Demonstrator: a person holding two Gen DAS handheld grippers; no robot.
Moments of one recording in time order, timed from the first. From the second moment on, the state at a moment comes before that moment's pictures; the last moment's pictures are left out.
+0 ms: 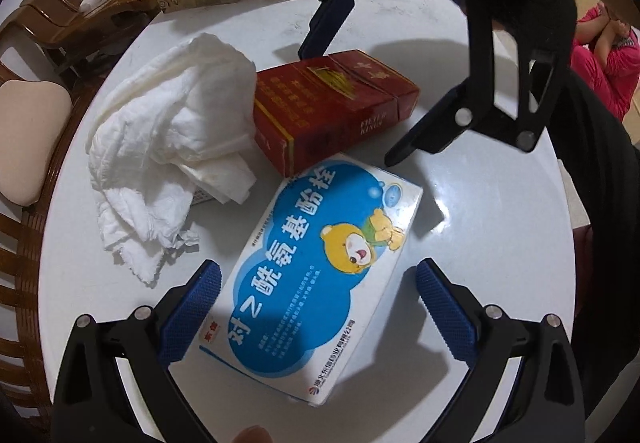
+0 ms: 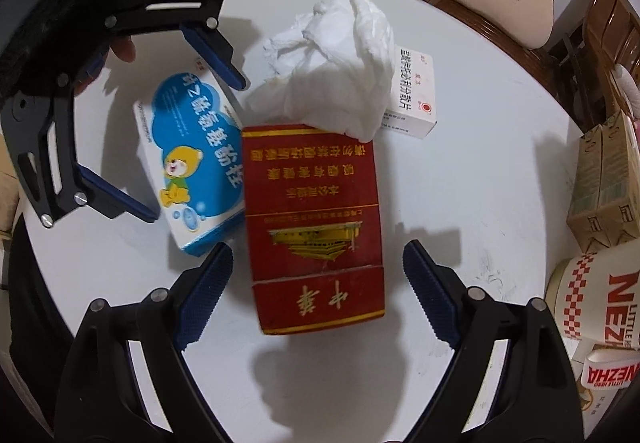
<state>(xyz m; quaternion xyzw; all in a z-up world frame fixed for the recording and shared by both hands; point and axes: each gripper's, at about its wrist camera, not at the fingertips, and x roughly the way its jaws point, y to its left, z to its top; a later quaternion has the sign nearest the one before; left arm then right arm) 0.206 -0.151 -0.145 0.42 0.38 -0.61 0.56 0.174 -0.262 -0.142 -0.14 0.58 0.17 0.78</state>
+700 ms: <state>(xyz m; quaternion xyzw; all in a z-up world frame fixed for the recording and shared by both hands) 0.207 -0.144 -0.136 0.39 0.37 -0.62 0.57 0.205 -0.268 -0.144 -0.12 0.58 0.19 0.79</state>
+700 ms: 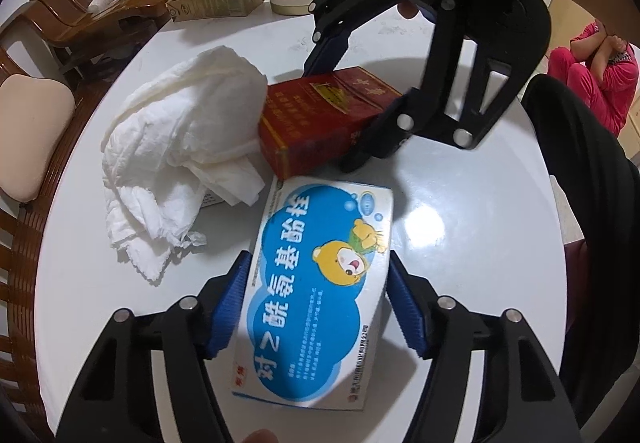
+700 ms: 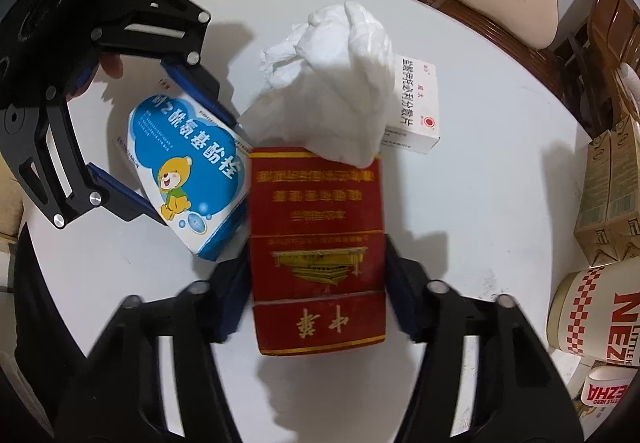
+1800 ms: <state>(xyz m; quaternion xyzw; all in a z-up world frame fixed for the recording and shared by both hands) 0.197 -0.130 -0.134 0.38 0.38 -0.59 0.61 0.190 -0.259 -0.131 -0.12 0.57 0.21 0.79</state>
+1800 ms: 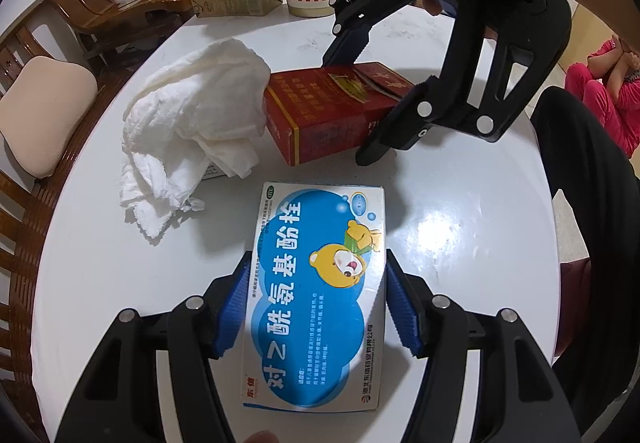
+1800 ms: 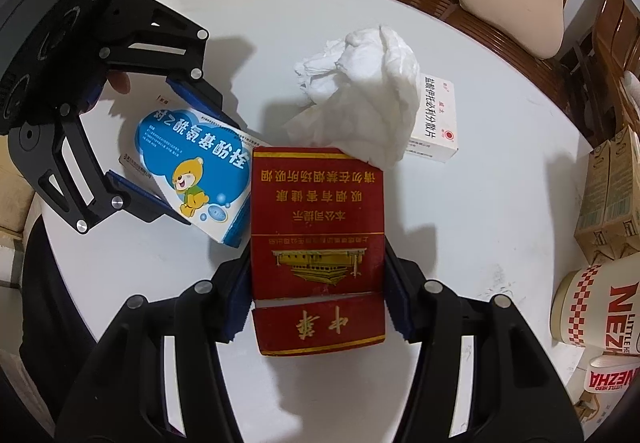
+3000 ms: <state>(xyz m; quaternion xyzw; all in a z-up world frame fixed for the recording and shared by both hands) 0.069 -0.074 -0.023 0.33 0.34 -0.42 0.77 0.063 -0.245 -0.010 -0.11 0.50 0.19 0.84</state>
